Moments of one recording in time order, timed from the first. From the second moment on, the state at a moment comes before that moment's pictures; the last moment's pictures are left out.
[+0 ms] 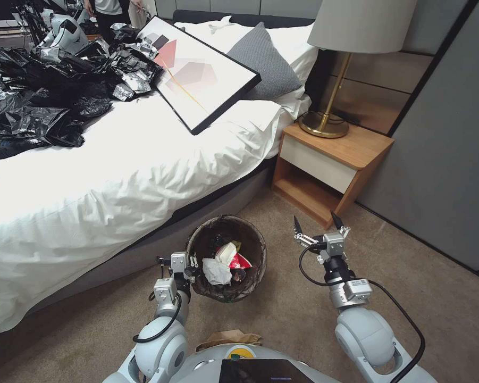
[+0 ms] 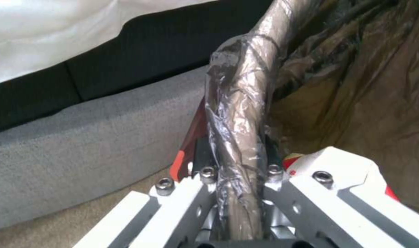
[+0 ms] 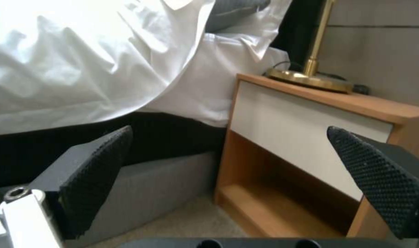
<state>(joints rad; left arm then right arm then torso) 1.57 -1.19 -0.15 -2.15 -0.42 0.22 -0.52 -1.60 1.11 0.41 2.13 0.13 0.16 0.28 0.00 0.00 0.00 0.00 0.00</state>
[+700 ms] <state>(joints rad) 1.62 -1.19 -0.15 -2.19 -0.42 0.22 -0.52 -1.58 1.14 0.41 2.11 0.12 0.16 0.29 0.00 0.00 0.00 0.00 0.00</state>
